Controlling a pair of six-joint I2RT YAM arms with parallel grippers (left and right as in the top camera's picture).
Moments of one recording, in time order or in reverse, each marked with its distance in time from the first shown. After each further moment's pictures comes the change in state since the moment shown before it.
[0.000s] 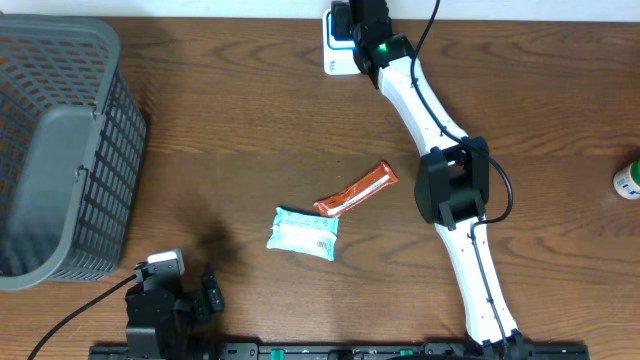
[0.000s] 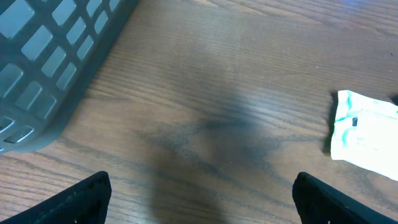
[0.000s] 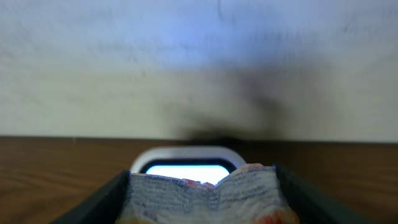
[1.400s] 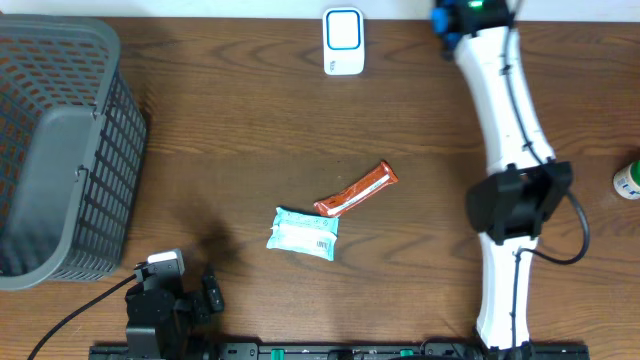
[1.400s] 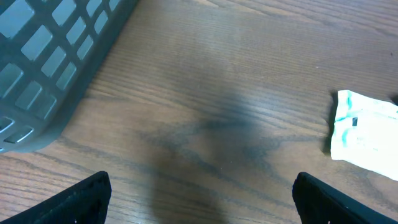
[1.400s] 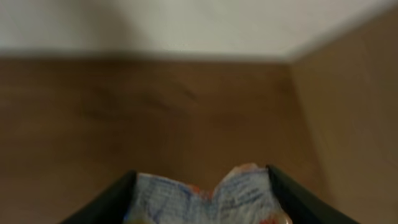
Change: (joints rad) left arm 0.000 0.000 0.000 0.000 0.000 0.000; right arm -0.211 -0.319 0.003 -0.802 0.545 -0.234
